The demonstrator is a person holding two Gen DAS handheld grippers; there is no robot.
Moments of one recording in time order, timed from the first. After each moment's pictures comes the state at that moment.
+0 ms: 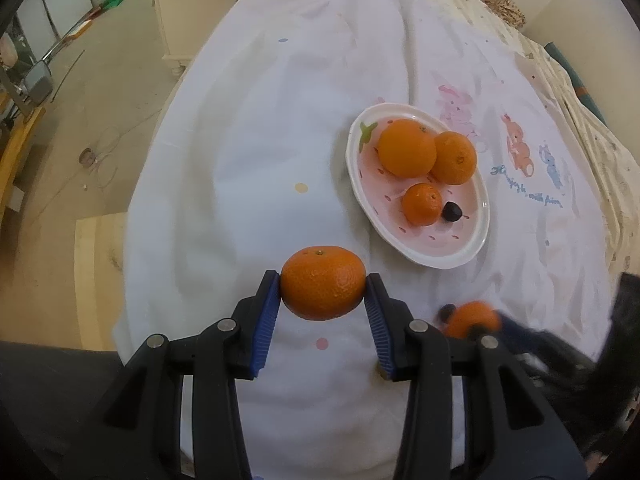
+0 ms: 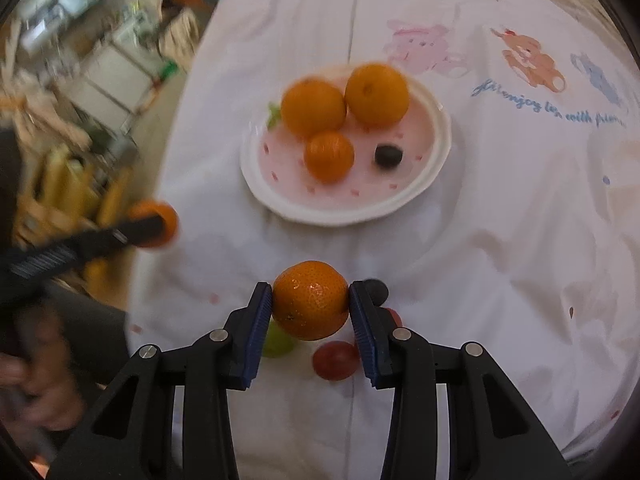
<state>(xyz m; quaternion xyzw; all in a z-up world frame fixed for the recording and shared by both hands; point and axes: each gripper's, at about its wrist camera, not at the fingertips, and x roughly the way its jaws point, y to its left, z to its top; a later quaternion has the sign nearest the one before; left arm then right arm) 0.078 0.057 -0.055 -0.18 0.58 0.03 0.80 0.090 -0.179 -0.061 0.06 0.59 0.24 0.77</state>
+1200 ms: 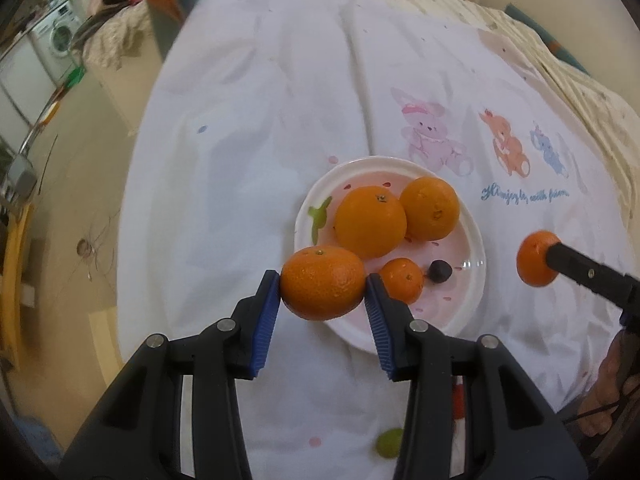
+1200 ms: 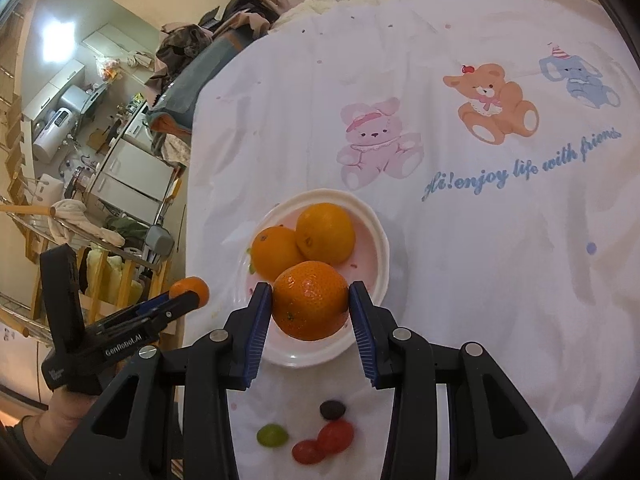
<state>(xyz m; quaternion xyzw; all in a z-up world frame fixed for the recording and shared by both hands) 0.167 0.019 -0.044 -0.06 0.55 -0.01 0.83 0.186 -0.255 -0.041 0.20 0.52 0.24 0.79</state>
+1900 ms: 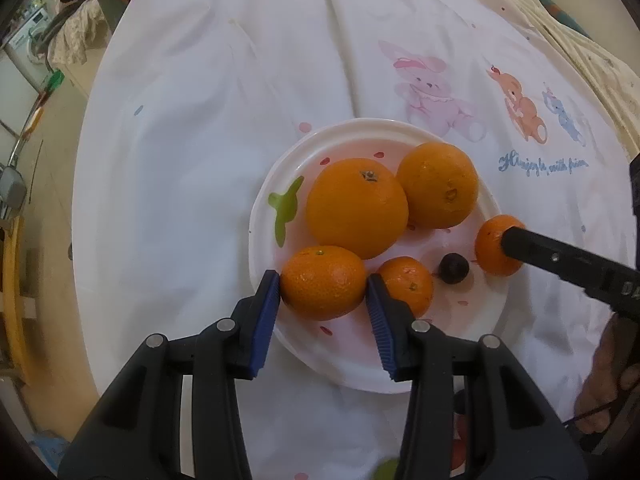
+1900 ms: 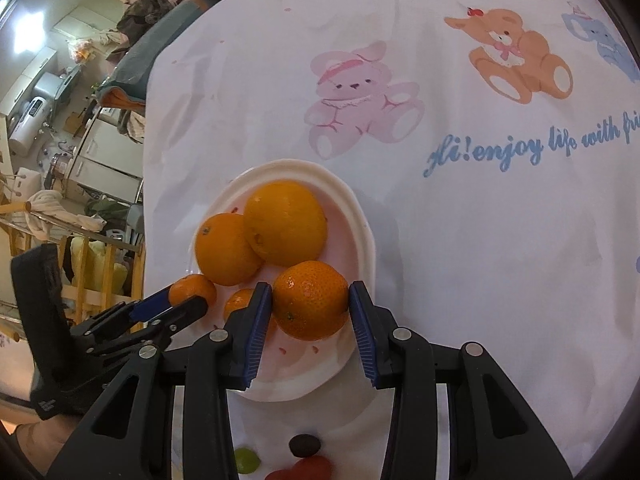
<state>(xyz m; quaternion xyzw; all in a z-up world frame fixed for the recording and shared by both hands) 0.196 -0.004 -0.089 -0.04 0.60 -0.03 0.80 0.224 -0.238 -0.101 0.18 0.59 0.22 0.76</state>
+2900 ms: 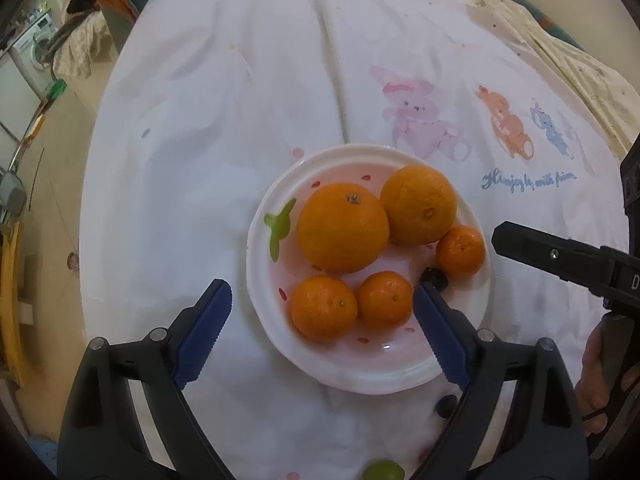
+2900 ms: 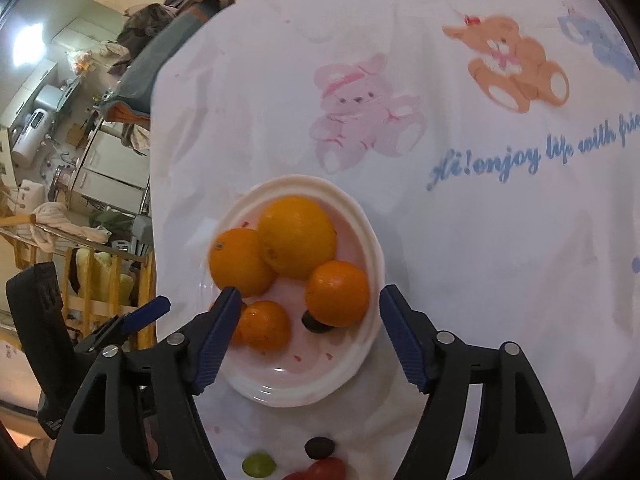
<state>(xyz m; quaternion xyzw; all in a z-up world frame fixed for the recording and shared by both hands) 0.190 -0.008 -0.068 -0.04 0.56 -0.04 0.82 0.226 -0.237 -0.085 0.20 0.58 0.22 0.76</state>
